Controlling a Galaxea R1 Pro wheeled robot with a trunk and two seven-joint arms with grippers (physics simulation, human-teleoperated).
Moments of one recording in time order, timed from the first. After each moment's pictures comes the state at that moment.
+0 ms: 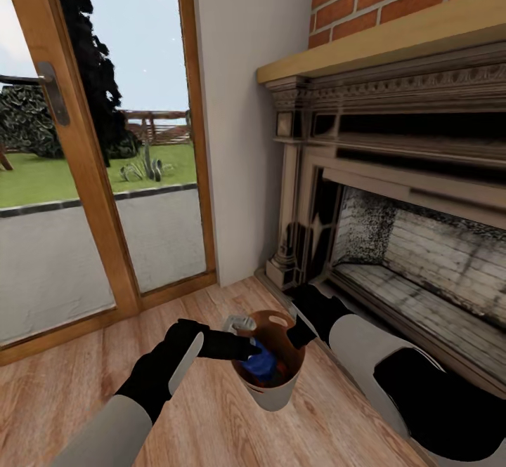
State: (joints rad) left arm -0.63 -0.07 -0.31 -0.92 0.26 0.86 -0.46; right arm -1.07 0.15 0.43 -0.23 0.10 1.04 0.21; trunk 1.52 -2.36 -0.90
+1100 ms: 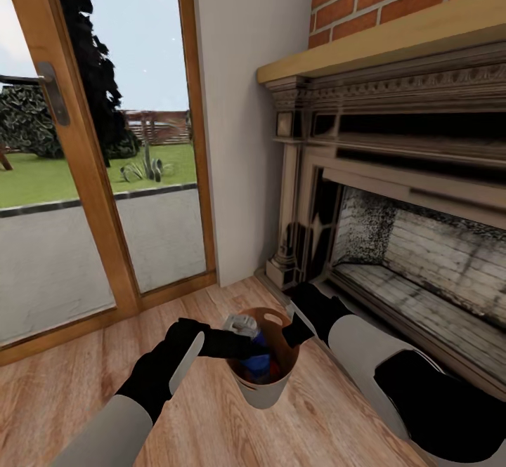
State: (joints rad) left arm -0.63 -0.07 -0.31 -0.93 0.25 0.86 -0.46; right arm -1.06 0.15 0.42 -0.26 0.04 1.04 0.21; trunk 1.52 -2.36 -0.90
